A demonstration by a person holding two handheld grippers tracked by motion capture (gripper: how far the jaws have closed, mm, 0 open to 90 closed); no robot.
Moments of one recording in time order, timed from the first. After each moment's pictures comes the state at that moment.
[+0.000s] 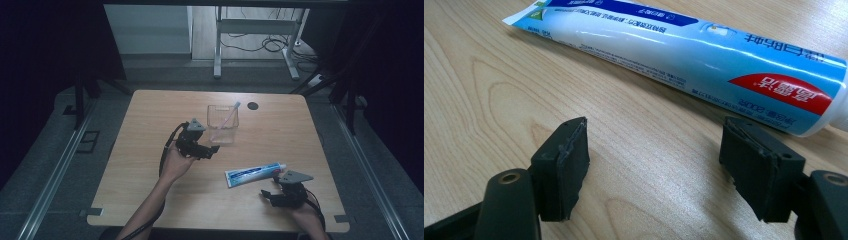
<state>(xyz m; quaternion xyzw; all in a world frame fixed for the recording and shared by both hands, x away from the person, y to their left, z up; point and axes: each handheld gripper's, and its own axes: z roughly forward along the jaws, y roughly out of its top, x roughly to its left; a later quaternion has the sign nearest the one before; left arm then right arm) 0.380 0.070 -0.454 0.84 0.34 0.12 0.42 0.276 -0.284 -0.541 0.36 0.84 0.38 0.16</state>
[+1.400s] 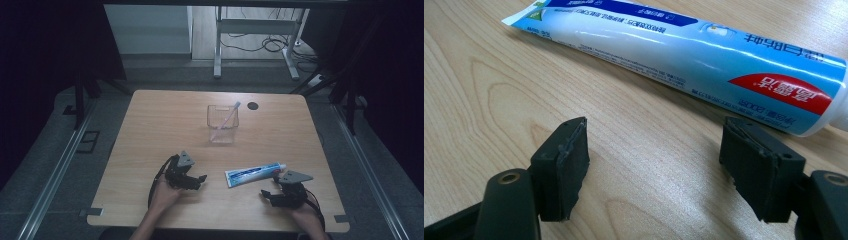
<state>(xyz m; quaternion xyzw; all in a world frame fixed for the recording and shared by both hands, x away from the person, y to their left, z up) 0.320 0.100 -0.534 0.85 0.34 0.13 0.38 0.276 -0.284 -0.541 0.36 0.84 0.37 0.16</state>
